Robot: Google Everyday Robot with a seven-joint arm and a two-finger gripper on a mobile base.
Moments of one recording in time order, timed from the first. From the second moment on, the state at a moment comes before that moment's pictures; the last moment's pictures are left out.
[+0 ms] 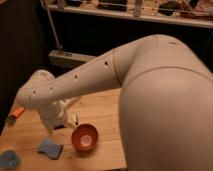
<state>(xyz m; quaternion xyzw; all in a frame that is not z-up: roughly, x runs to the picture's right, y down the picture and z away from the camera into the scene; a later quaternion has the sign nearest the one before) -0.154 0.215 0.607 -0.27 0.24 0.57 0.74</state>
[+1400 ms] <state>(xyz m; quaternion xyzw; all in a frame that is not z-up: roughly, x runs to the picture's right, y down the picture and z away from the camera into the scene) 0.157 0.068 0.725 -0.16 0.30 0.73 0.60</state>
